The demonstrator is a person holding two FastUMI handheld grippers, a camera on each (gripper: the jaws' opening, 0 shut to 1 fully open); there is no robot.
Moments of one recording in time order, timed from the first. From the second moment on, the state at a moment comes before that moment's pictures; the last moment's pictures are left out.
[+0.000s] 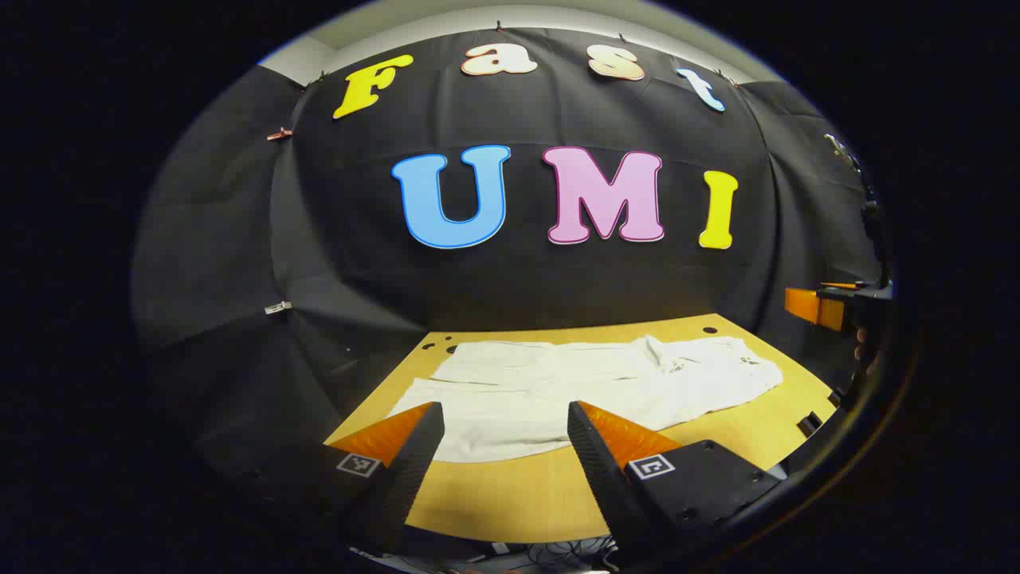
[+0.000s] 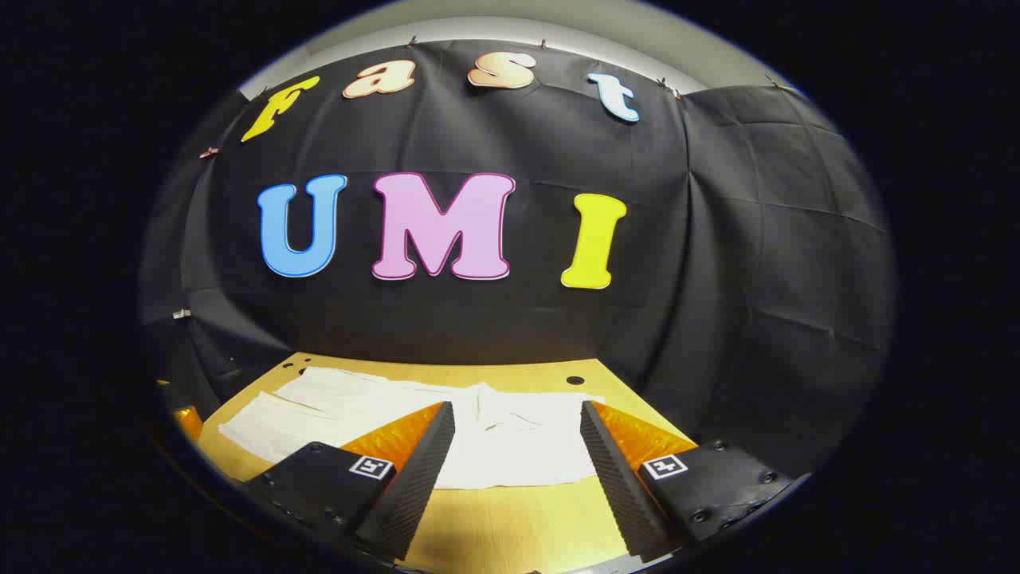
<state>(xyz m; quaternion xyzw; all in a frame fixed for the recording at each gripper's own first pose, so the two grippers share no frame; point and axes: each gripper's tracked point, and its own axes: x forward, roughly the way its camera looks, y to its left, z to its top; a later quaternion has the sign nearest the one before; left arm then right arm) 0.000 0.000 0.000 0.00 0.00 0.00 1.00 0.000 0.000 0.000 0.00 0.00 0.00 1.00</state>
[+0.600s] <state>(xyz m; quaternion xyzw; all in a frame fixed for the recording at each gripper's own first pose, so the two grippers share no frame) 0.070 -0.033 0.005 0.00 0.01 -0.03 1.00 0.045 -0.013 -0.011 0.04 0.02 0.04 1.00</state>
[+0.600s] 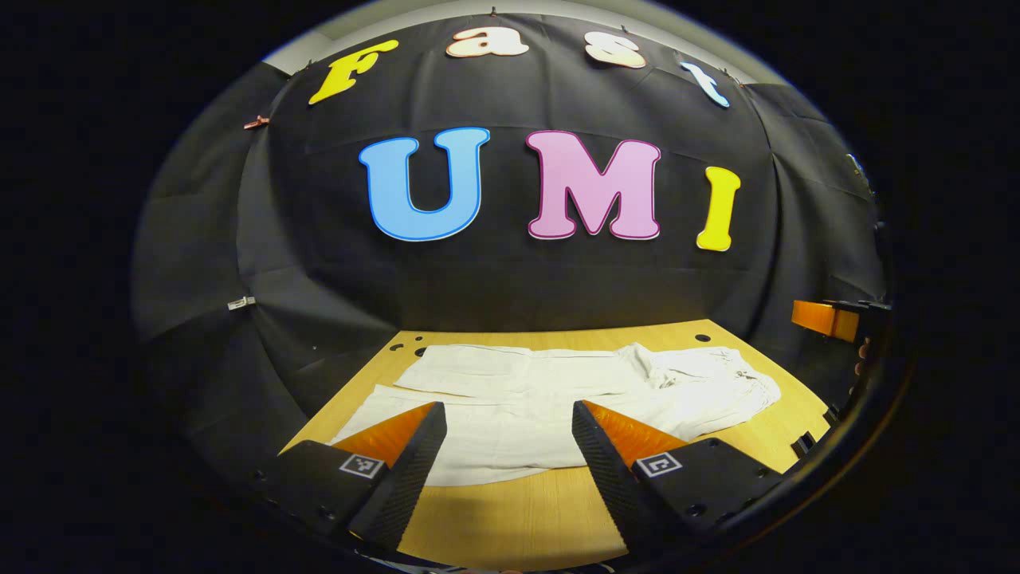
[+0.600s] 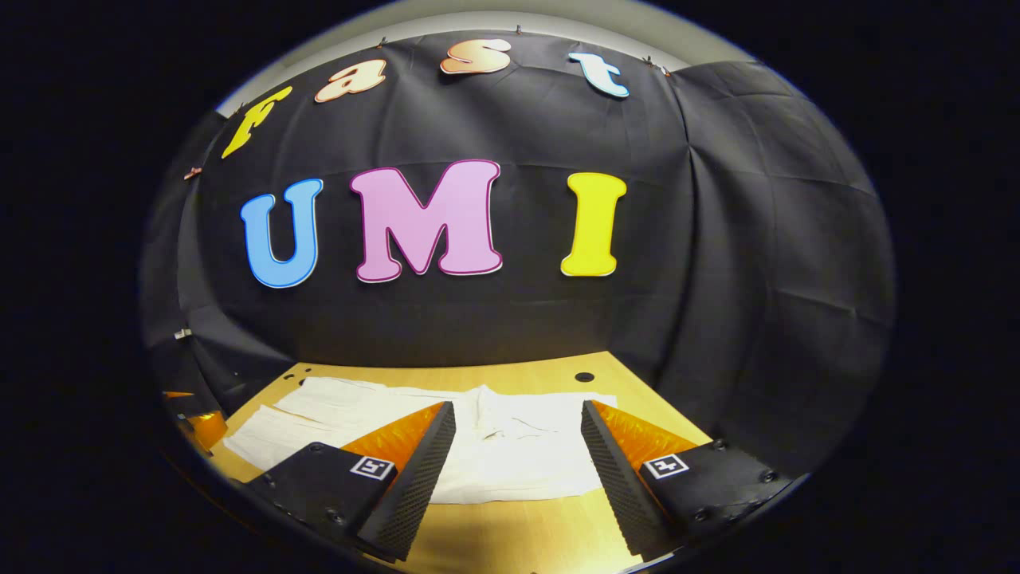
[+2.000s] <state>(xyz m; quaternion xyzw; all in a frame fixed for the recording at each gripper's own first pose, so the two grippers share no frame) 0.080 0.014 -0.020 0.01 0.03 0.06 1.00 0.114 -0.065 -0.059 -0.21 0.06 0.15 0.96</state>
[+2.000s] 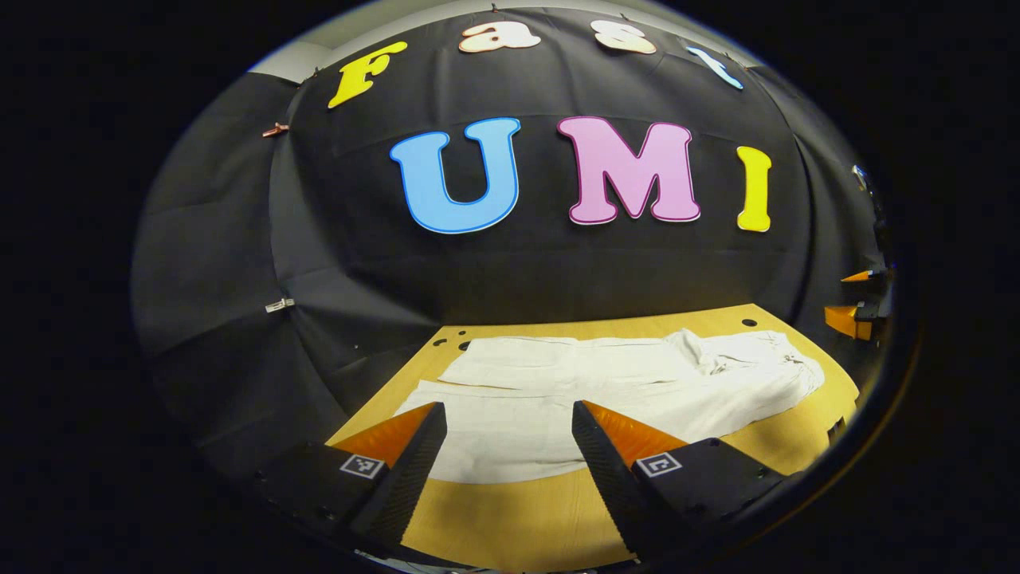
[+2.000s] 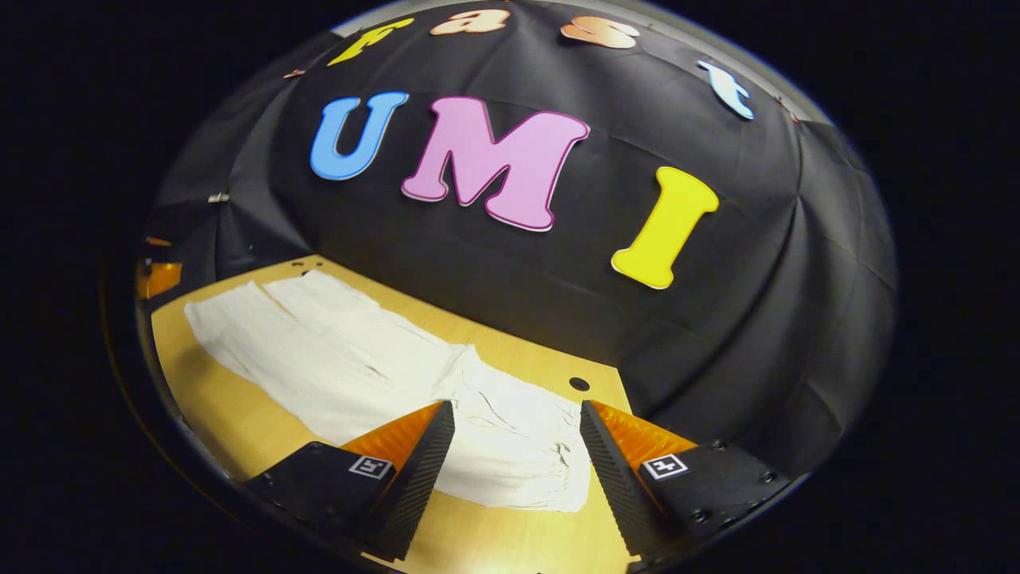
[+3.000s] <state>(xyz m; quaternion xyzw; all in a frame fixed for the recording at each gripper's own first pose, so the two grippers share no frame) 0.098 0.011 -0.083 0.06 0.13 0.10 0.99 0.178 -0.193 -0.239 -0.46 0.25 0.27 0.81</state>
